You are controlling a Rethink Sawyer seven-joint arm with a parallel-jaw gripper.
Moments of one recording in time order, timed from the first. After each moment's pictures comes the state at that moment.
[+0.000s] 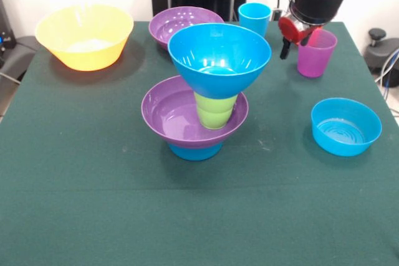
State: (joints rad) arm -0.22 -0.53 0.38 1.67 -0.39 0.88 1.47
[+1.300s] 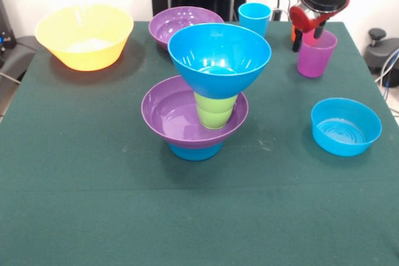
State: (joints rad) arm -0.21 -0.57 0.38 1.73 -0.33 0.79 1.47
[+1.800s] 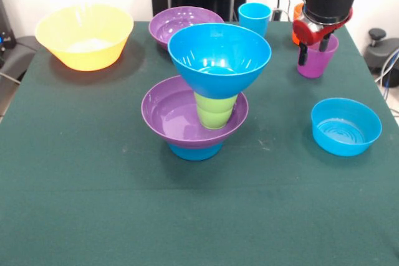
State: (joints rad) arm -0.21 -0.53 0.38 1.73 -0.33 0.67 1.47
